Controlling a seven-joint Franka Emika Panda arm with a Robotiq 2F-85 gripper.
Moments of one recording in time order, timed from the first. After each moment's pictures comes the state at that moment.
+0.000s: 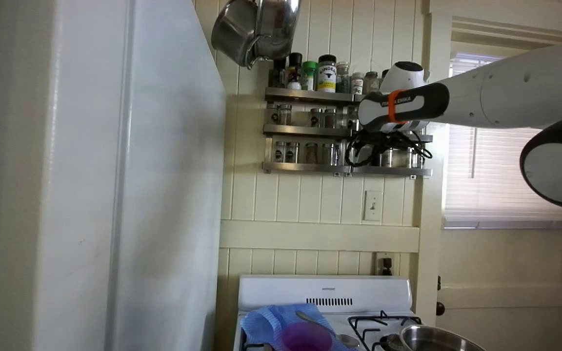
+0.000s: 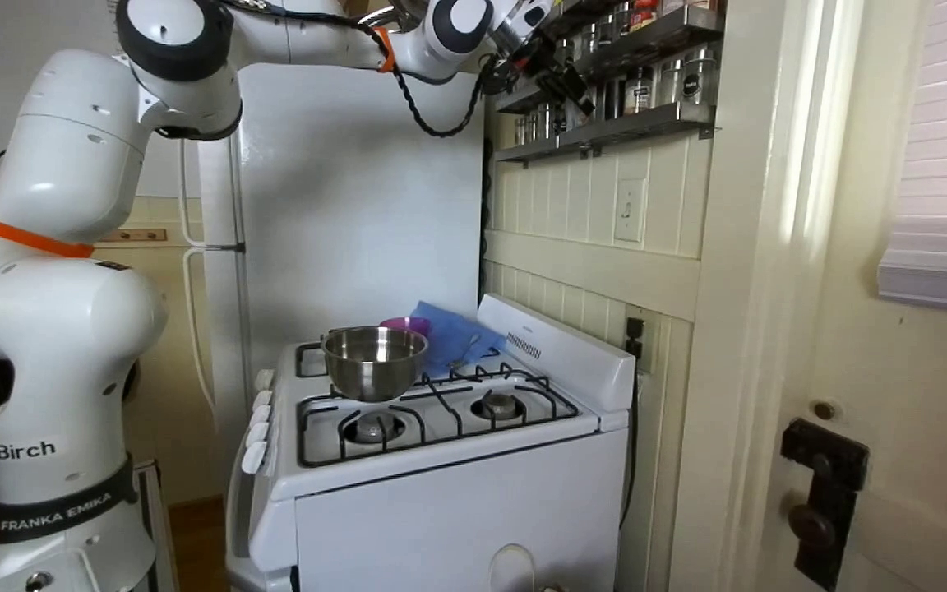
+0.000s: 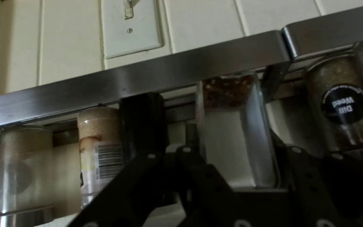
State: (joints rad) arm 0.80 0.38 -1.12 -1.25 0.24 2.37 0.31
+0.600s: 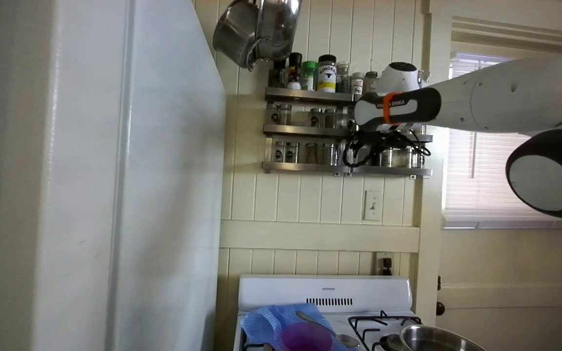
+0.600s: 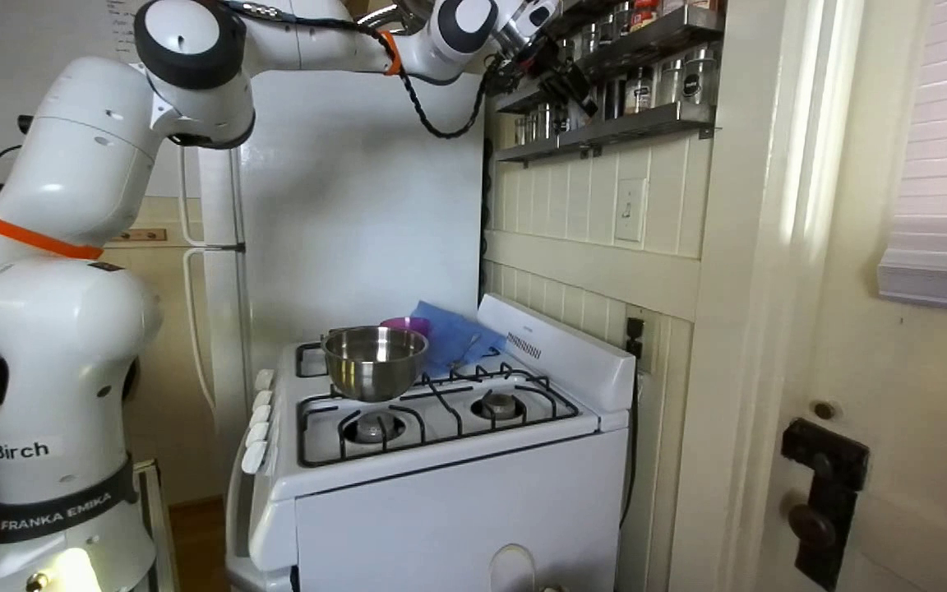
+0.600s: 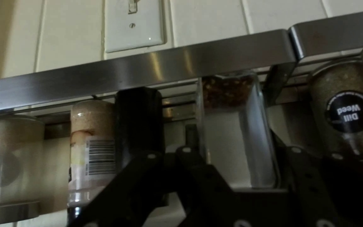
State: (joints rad) arm 0.71 0.43 -1.06 -1.17 0.25 2.32 0.27
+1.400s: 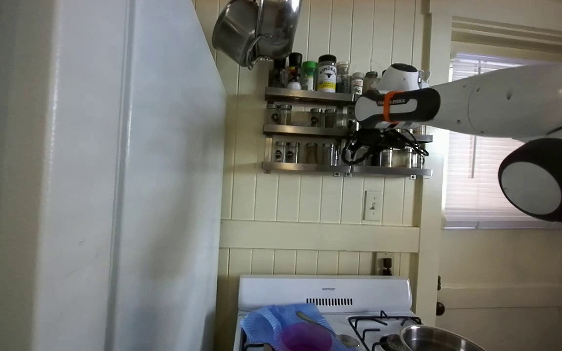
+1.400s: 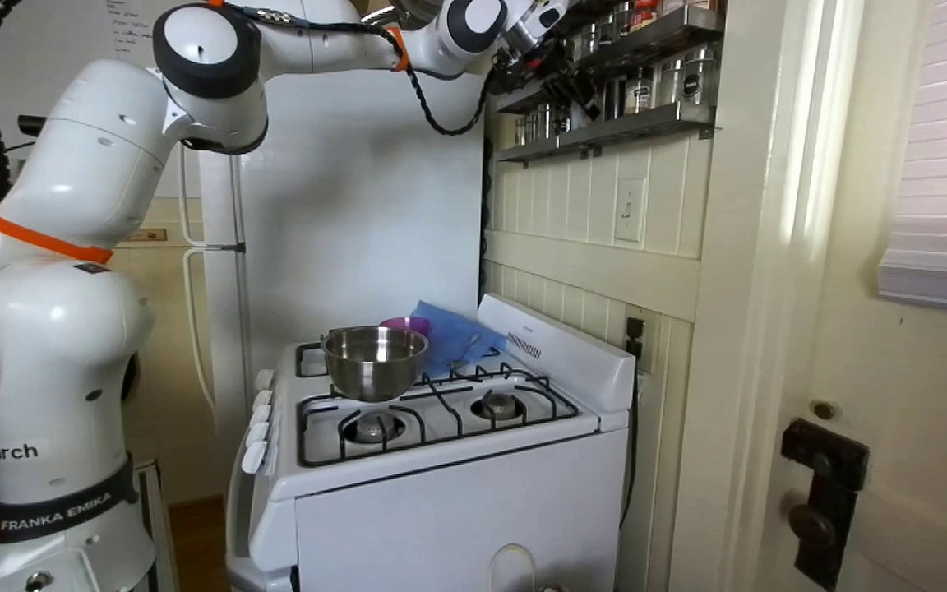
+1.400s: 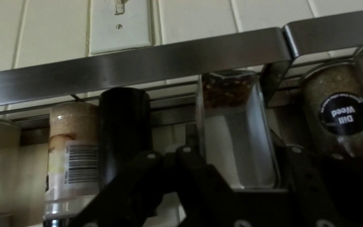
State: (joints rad) arm 0.57 0.45 -0.93 -1.07 0.31 2.25 0.21
